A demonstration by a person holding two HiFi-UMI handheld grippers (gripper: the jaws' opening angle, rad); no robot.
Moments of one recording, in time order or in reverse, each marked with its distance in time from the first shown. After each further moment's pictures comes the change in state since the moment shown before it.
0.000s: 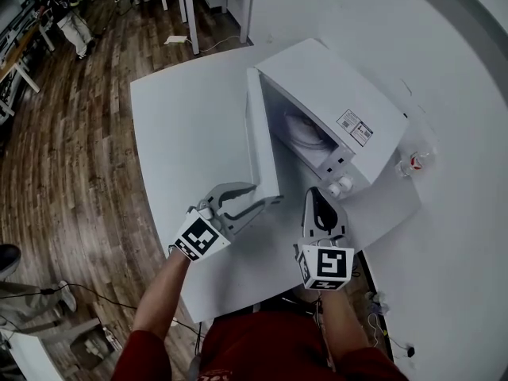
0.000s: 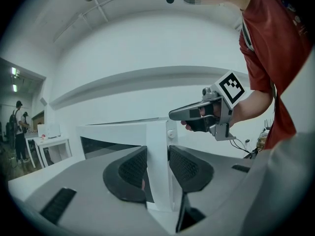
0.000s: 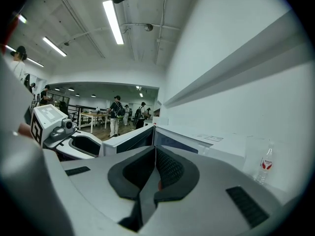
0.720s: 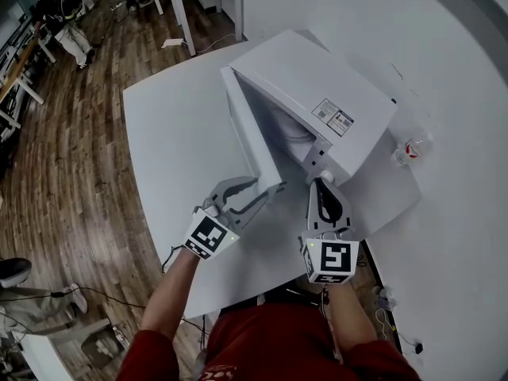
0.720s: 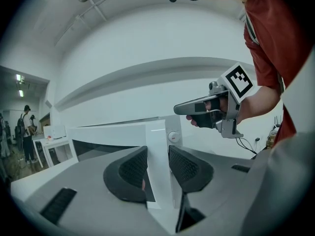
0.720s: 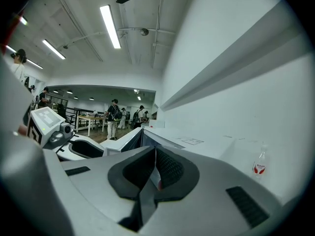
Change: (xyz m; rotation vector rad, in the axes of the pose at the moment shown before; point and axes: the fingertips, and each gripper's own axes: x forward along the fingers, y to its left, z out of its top) left arm 0.066 -0.017 0.012 0.008 0.042 0.085; right arm -0.015 -0.070 -0.002 0.011 -0.042 -0.017
